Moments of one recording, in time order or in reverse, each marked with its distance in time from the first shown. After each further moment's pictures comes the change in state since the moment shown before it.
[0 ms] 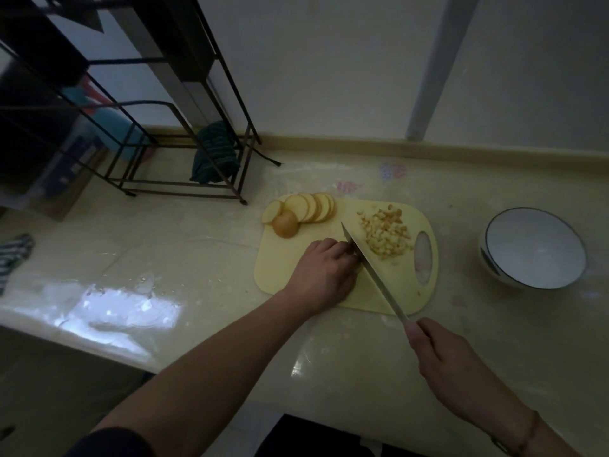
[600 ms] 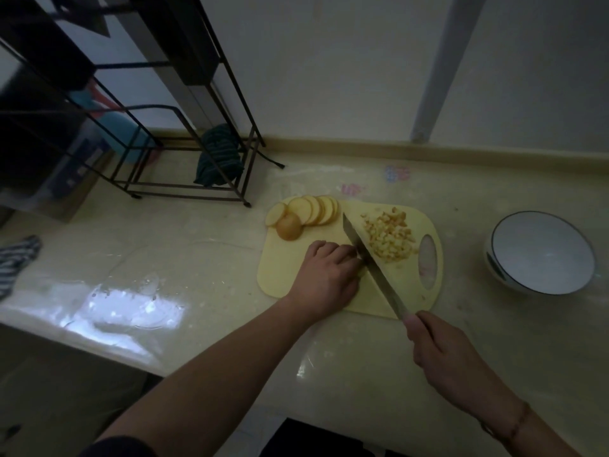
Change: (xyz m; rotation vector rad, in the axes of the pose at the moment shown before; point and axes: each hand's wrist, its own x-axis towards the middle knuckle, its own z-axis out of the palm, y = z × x) left_hand -0.004 0.003 0.001 0.056 0.024 -0.048; right_hand 0.016 -0.008 0.002 0.075 -0.018 0.015
